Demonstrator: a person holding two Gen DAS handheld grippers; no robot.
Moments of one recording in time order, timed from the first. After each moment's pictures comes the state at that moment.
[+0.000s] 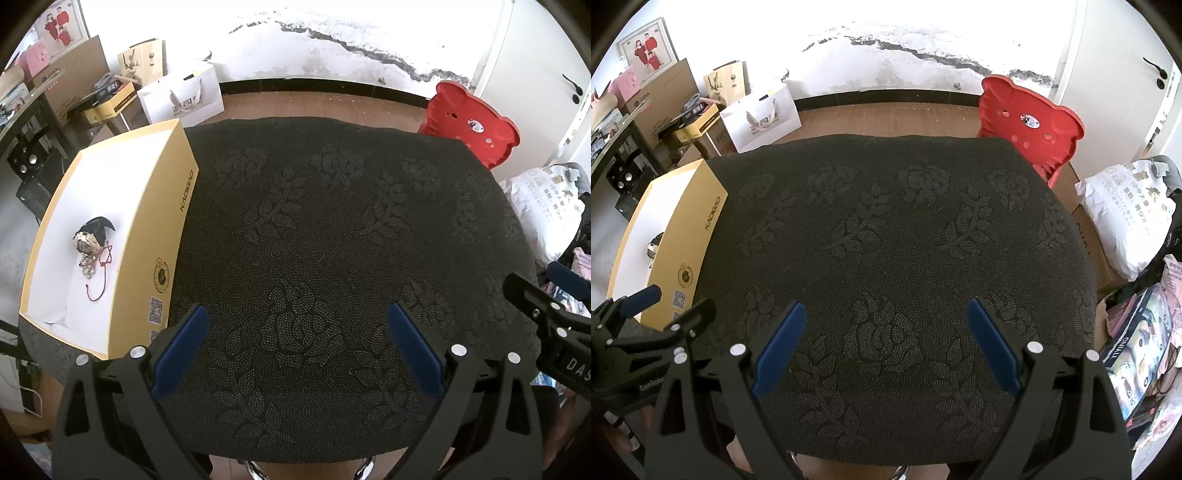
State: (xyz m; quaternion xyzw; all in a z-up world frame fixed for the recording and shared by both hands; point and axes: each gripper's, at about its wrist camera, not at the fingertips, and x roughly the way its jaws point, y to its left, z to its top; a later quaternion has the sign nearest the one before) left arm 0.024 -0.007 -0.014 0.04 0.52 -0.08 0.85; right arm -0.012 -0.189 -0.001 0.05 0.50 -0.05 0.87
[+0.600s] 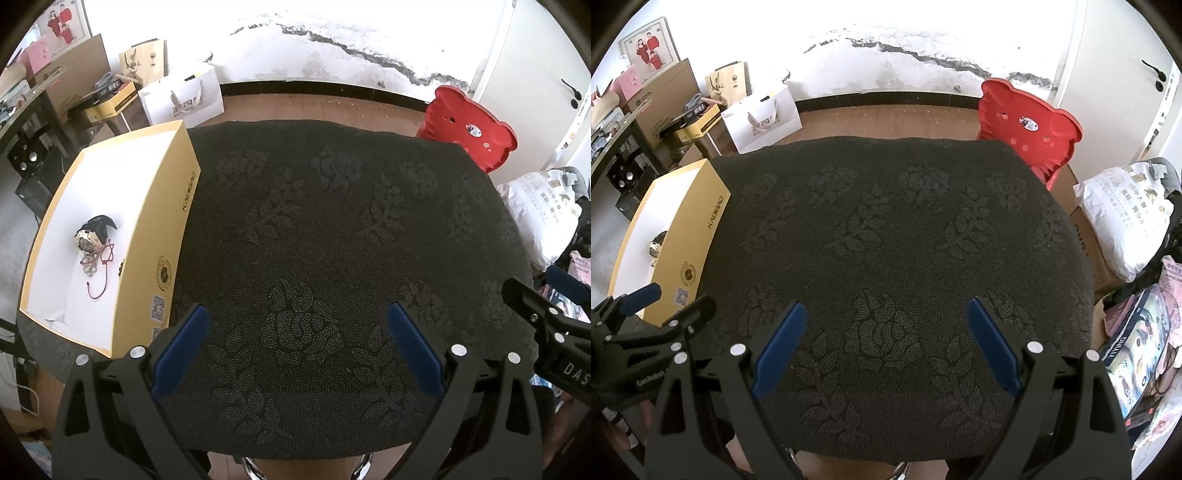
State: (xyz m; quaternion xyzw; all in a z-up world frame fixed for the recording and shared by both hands) left arm 0.020 -0.002 -0.007 0.03 0.51 -0.08 0.85; right arm -0.018 -0.190 0.005 0.05 0.49 -0.05 0.87
